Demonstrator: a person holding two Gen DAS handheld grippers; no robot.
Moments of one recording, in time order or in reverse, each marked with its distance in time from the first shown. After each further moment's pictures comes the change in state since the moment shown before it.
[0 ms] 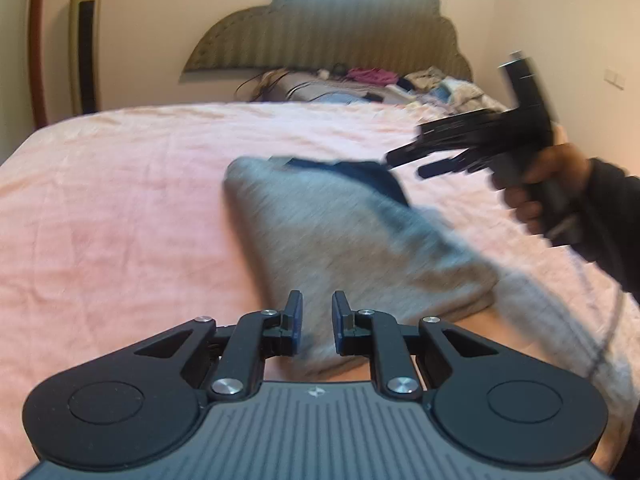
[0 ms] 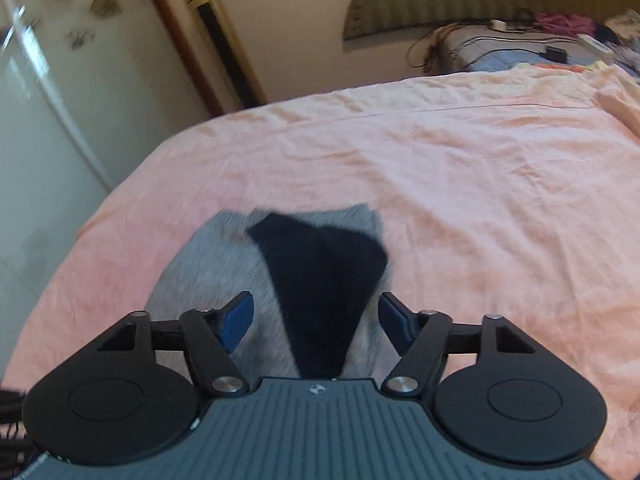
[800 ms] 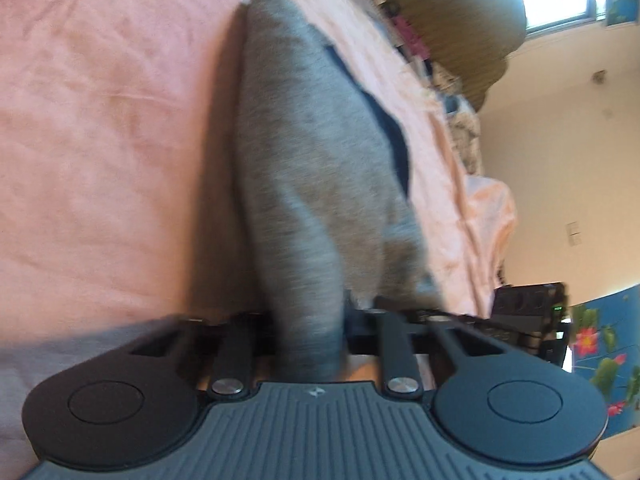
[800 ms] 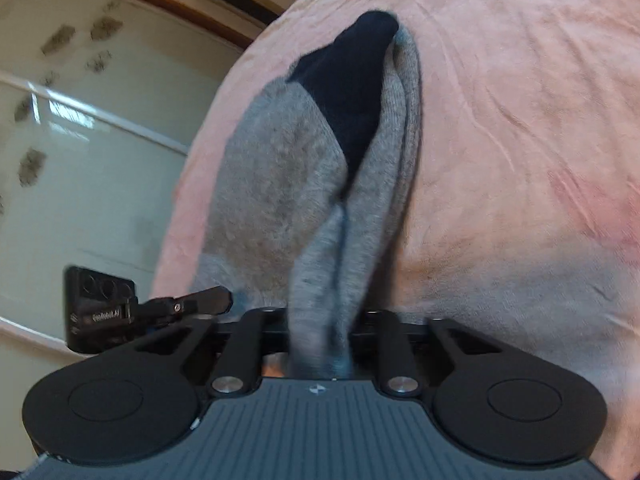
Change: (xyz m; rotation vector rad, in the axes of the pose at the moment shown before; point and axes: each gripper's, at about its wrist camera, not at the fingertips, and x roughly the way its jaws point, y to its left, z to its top) left arm 0.111 0.072 -0.017 -0.694 0.332 -0.387; right arm -0.010 -0.030 -0.098 0.250 0.293 0.421
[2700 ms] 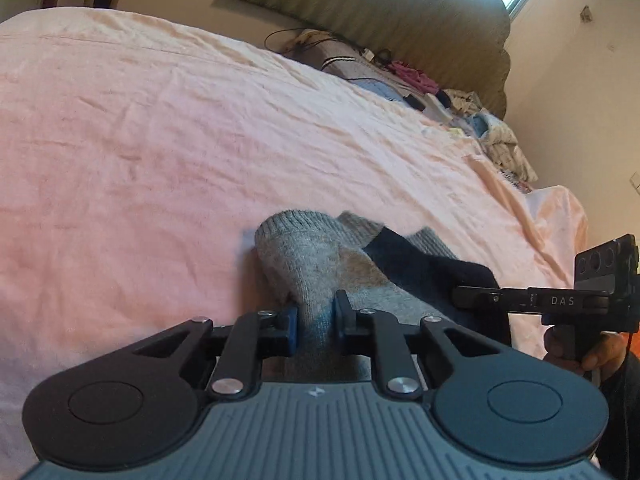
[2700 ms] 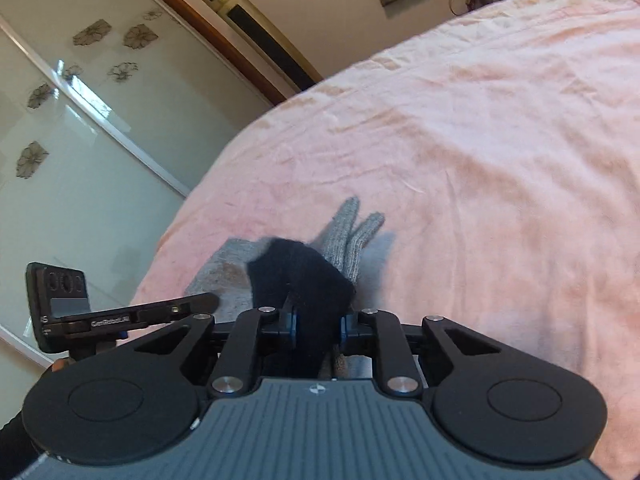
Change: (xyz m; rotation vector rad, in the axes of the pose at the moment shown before) left arm 0.003 -0.030 0.066 0.349 -0.249 0.277; right arm 0.014 -0.017 0.093 -0.162 -0.129 -0.088
